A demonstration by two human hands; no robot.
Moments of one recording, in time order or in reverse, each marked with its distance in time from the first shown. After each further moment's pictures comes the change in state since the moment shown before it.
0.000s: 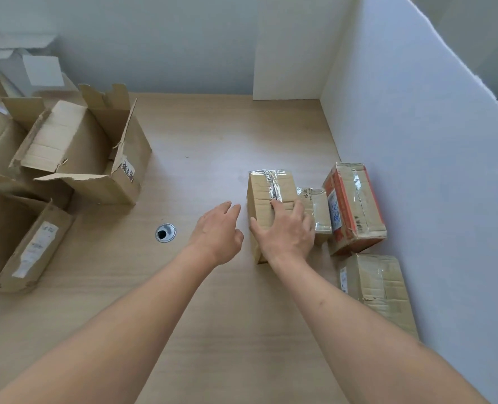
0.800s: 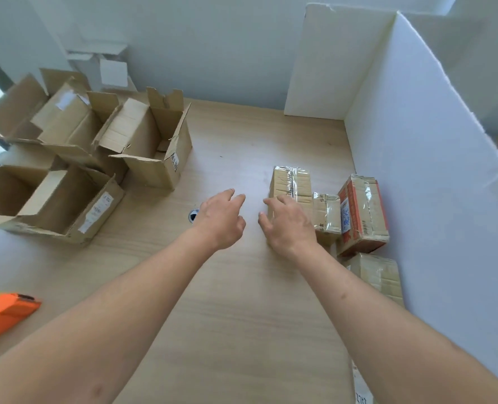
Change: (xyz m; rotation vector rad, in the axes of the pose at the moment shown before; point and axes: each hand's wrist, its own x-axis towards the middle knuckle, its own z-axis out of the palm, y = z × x) left_hand -0.072 -0.016 -0.049 0.001 0.101 -0.079; right_hand -0.048 -0.019 -0.062 0.104 -0.155 -0.440
